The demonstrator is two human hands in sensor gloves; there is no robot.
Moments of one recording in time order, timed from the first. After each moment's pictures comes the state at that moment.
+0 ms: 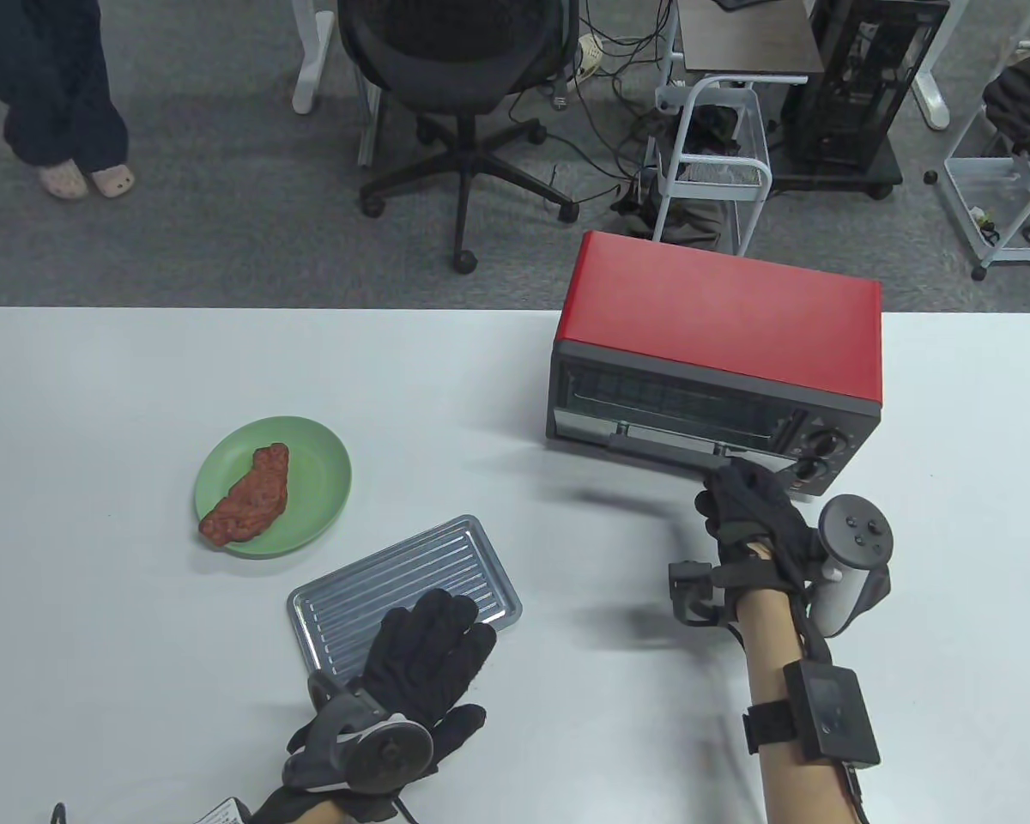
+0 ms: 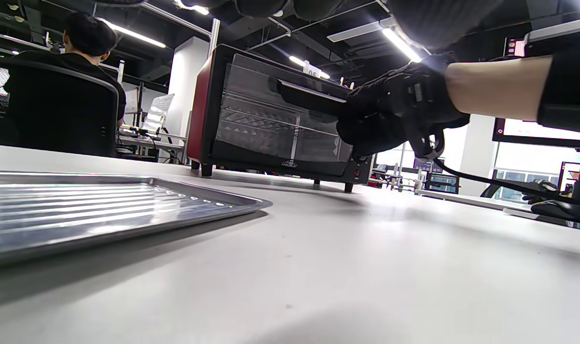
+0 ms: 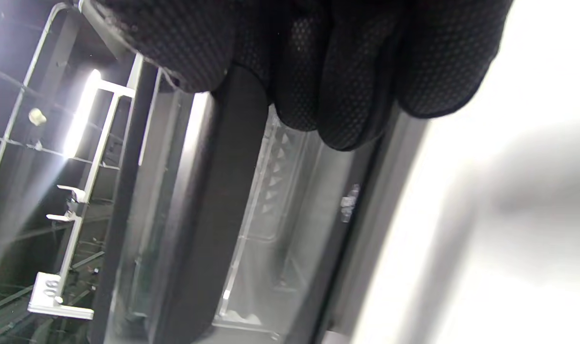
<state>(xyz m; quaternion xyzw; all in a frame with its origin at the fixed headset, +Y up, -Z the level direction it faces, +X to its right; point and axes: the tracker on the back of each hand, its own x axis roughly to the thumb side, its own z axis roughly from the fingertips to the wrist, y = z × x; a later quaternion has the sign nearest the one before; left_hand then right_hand) -0.152 -0.731 -0.146 0.07 -0.33 0.12 0.93 0.236 -0.718 -0.278 -0.24 -0.05 0.76 0.60</state>
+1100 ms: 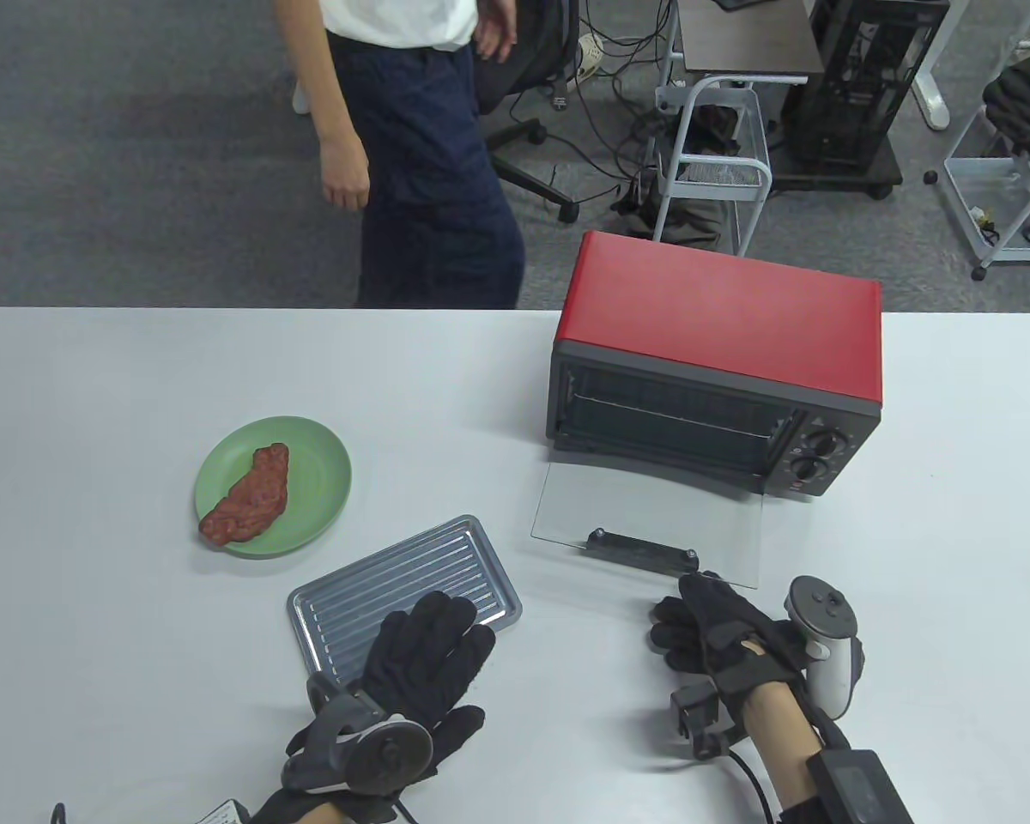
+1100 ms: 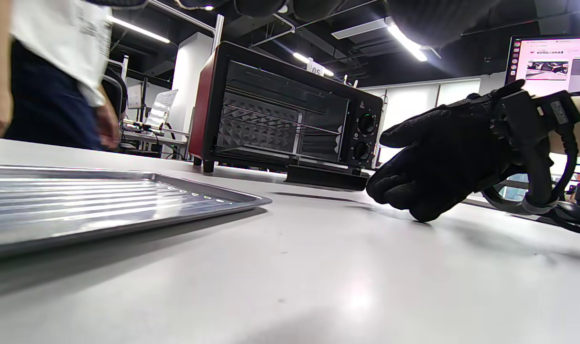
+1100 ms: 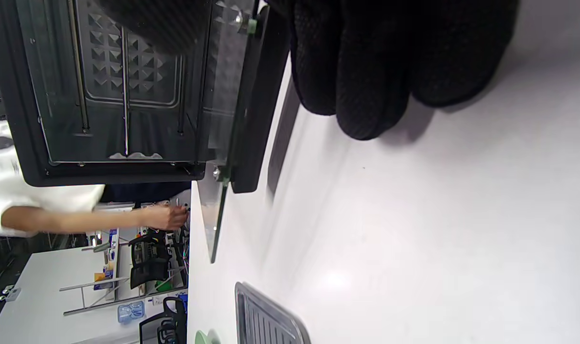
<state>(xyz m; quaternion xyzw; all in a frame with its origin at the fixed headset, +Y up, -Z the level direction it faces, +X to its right) -0.153 -0.731 -0.145 0.07 -0.33 0.13 0.93 0.221 -0.782 -0.217 -0.20 0.20 0.70 0.65</state>
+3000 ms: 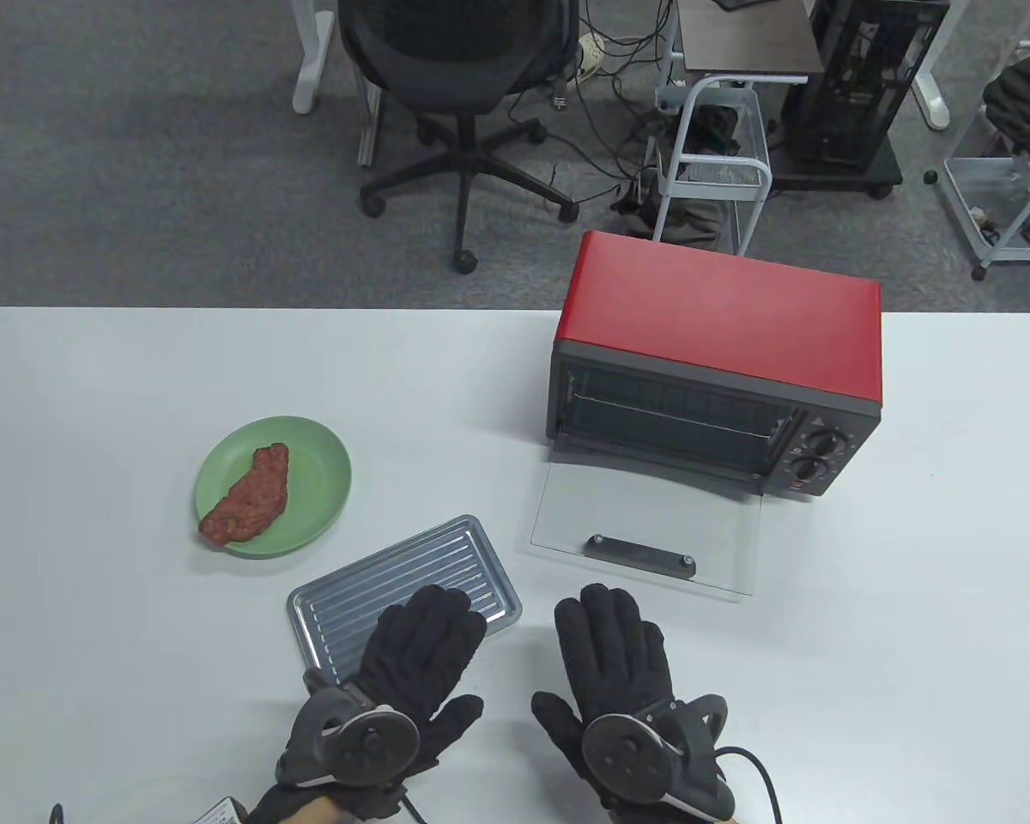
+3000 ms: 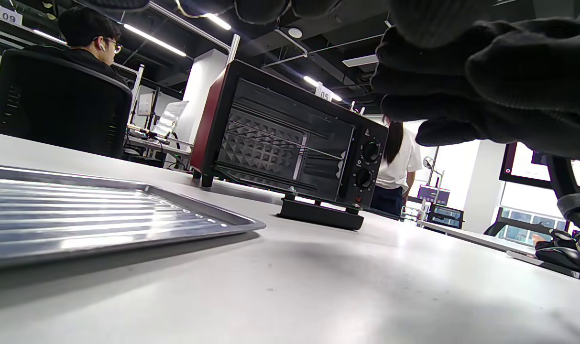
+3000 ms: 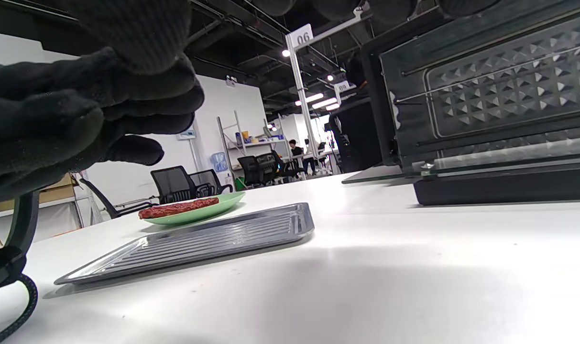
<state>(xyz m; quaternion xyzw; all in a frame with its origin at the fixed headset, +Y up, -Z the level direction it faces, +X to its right) -0.160 -0.729 -0.150 0.08 -0.31 0.18 0.93 0.079 -0.708 -0.129 0.20 -0.09 0.96 0.17</state>
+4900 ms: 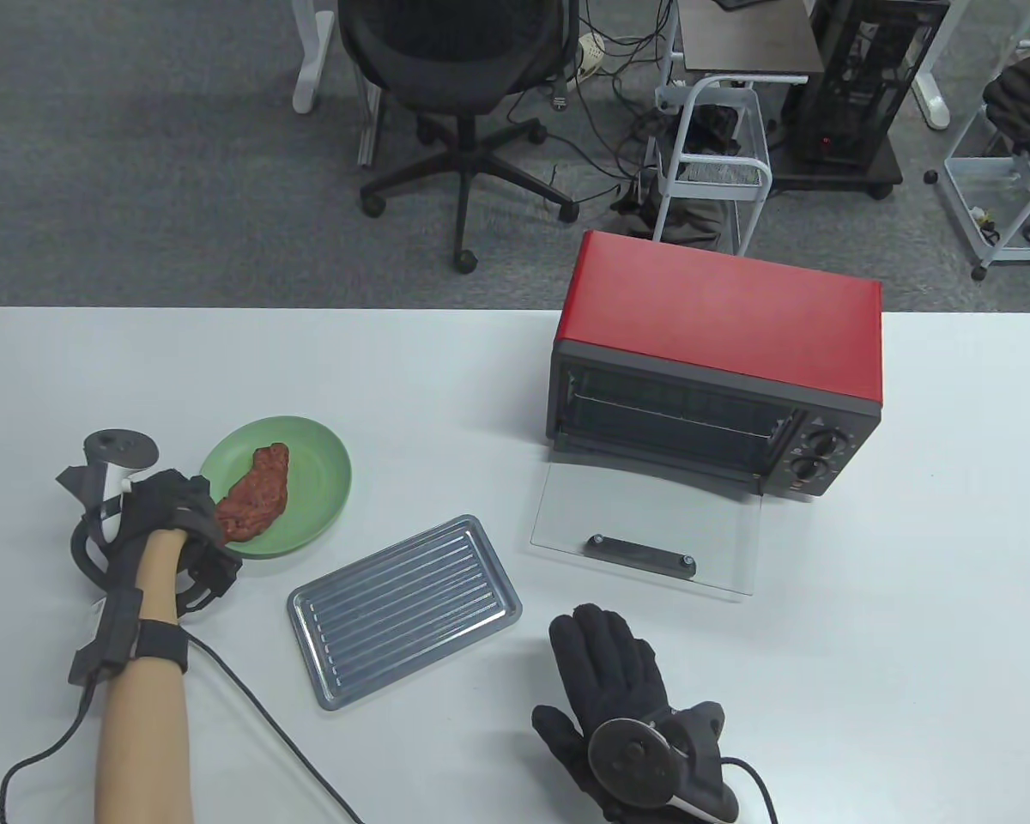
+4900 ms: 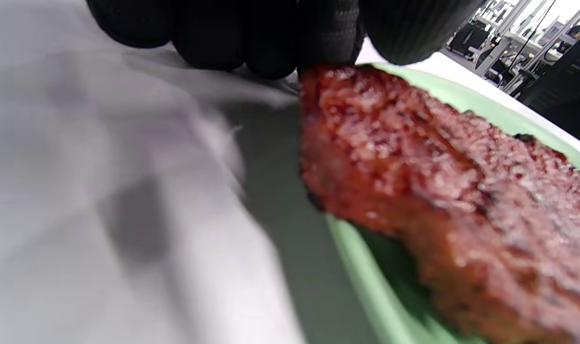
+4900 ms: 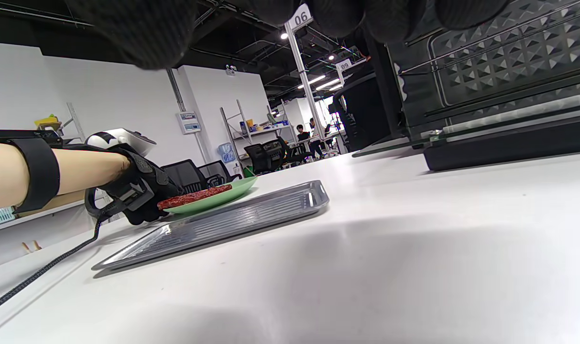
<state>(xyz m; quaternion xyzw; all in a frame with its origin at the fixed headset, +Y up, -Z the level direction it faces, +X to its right) -0.430 -0.760 -0.360 -0.17 0.38 0.25 0.87 0.083 -0.713 -0.127 0.21 -0.05 0.96 0.21</state>
